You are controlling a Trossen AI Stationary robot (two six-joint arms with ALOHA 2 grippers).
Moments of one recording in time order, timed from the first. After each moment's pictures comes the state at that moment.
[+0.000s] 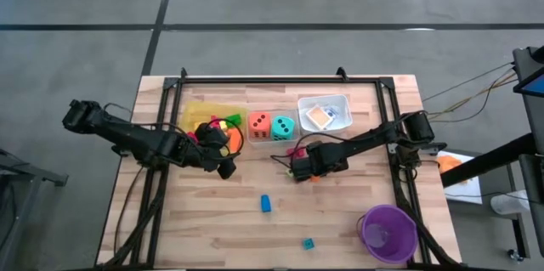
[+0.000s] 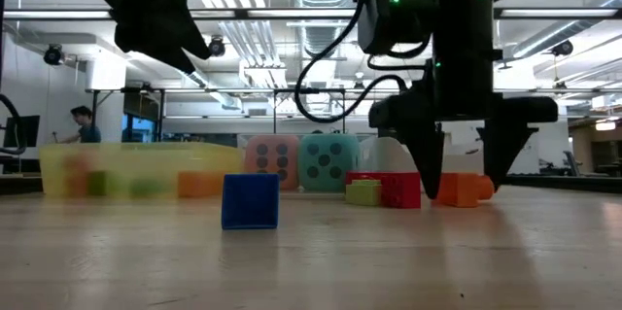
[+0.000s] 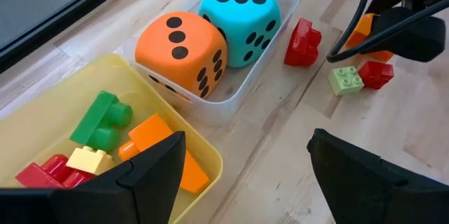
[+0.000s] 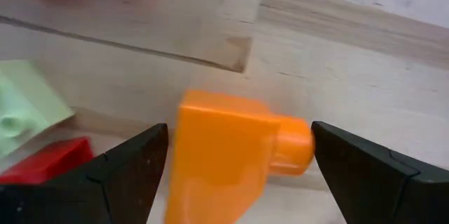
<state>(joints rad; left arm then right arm) -0.29 1.17 0.83 -0.61 -0.60 -0.71 0.17 1.88 1.18 -0.90 0.14 1.56</state>
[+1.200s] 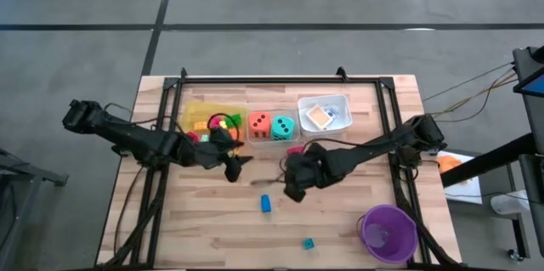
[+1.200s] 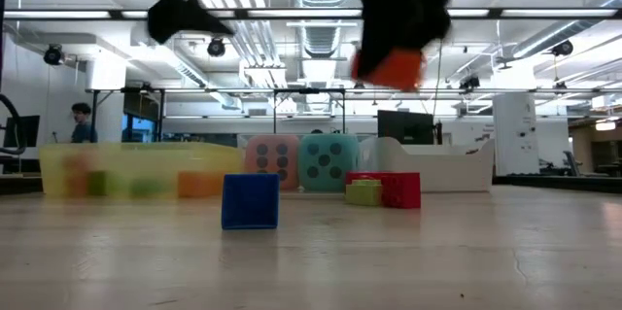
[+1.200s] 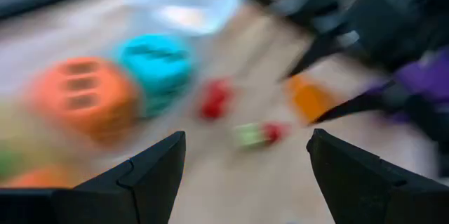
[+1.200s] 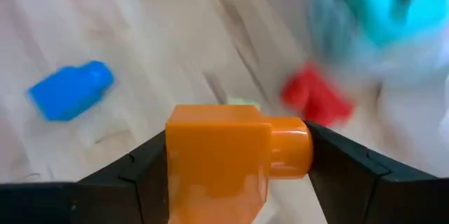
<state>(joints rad) -0.29 1.17 0.81 -0.25 -0.50 -0.70 0.32 1.82 1.45 -0.88 0.40 0.81</state>
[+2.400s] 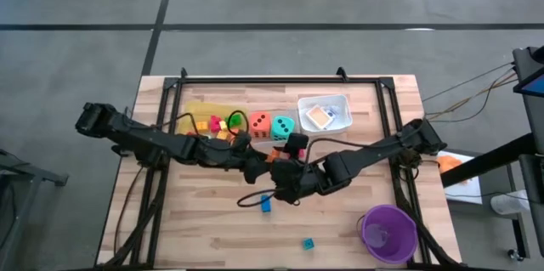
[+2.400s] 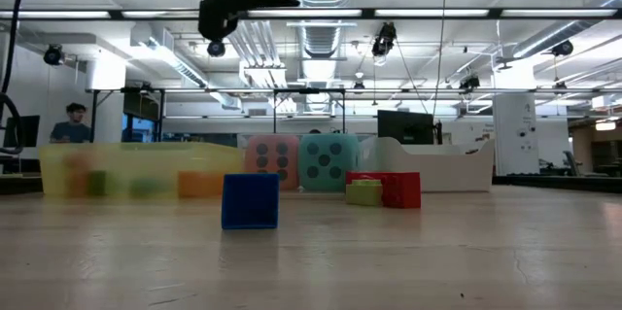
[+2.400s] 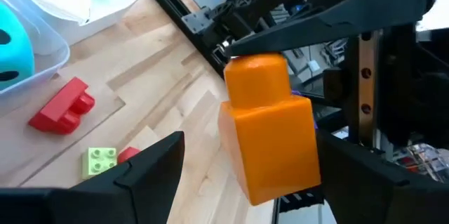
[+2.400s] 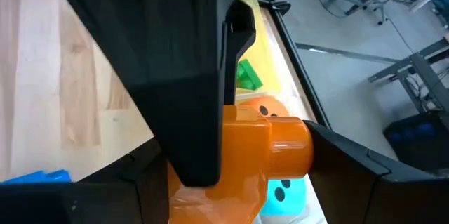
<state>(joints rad) -0.23 1.38 0.87 0.19 -0.25 -0.95 0.38 1.86 1.75 -0.79 0.79 0.20</state>
